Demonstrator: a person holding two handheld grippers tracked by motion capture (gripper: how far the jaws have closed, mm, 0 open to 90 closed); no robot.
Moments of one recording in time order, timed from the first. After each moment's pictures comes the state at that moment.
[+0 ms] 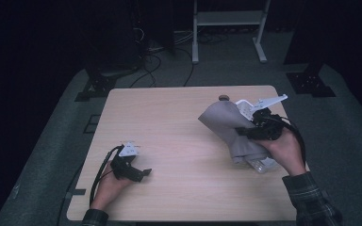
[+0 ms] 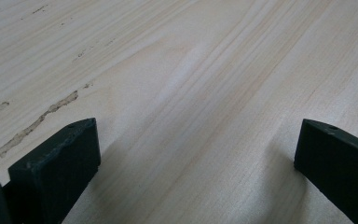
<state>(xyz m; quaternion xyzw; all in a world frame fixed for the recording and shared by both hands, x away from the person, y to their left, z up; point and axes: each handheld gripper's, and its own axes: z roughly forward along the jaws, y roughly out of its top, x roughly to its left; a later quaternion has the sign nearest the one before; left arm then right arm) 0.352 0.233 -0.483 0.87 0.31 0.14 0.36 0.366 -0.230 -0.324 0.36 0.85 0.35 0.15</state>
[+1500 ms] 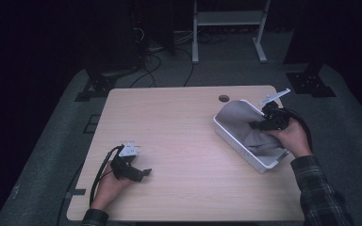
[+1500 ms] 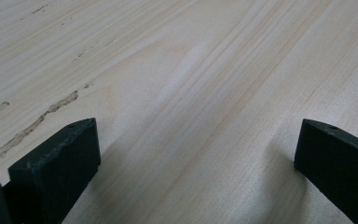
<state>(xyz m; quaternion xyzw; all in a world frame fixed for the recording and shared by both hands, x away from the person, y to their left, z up) 0.352 0.233 -0.483 0.87 0.31 0.14 0.36 0.434 -0.284 -0.371 0.38 0.86 0.30 0.14</state>
